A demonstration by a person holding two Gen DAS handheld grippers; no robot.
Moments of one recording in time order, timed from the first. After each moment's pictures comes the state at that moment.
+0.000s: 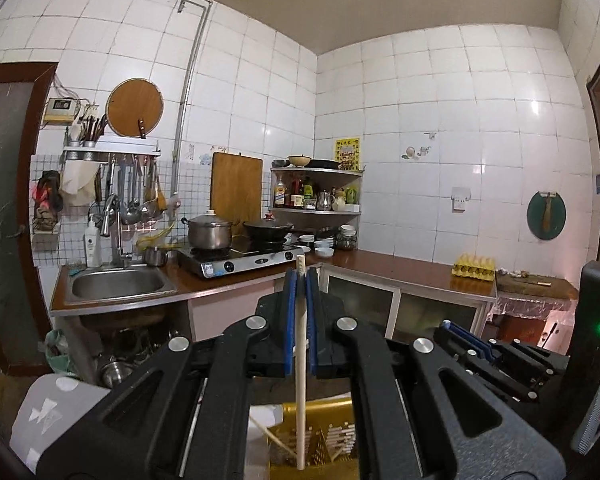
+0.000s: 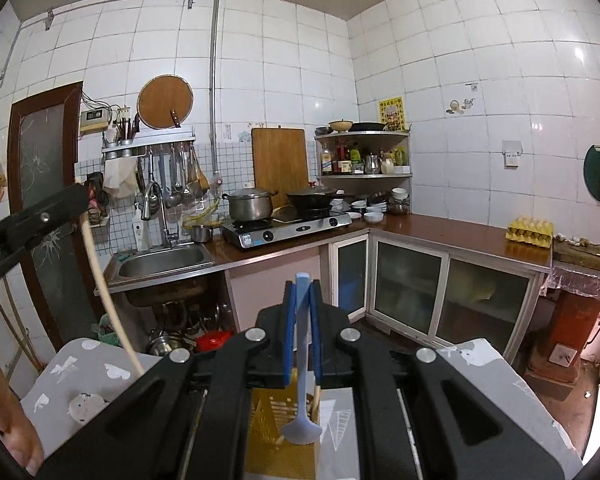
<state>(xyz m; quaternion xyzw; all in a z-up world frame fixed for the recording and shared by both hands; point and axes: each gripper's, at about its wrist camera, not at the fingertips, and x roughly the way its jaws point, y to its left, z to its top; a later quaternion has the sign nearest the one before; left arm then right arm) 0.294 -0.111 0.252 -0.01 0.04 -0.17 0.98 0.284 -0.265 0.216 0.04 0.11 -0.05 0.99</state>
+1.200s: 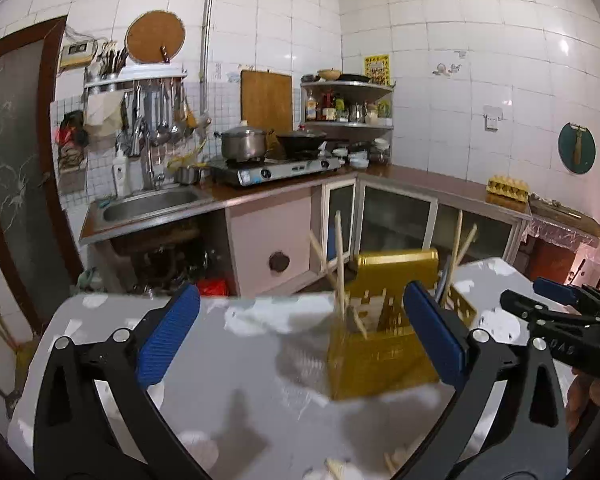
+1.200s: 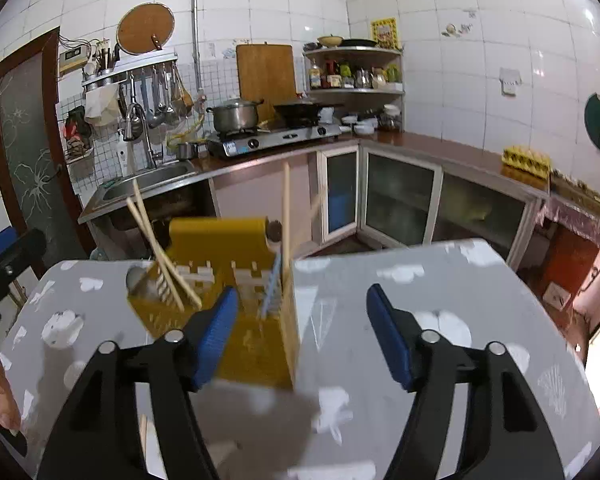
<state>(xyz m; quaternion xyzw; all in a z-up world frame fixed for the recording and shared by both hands) 0.291 -0.049 0.124 0.02 0.19 -0.12 0.97 0.261 -0.283 0.091 0.06 0.26 -0.07 0.96</state>
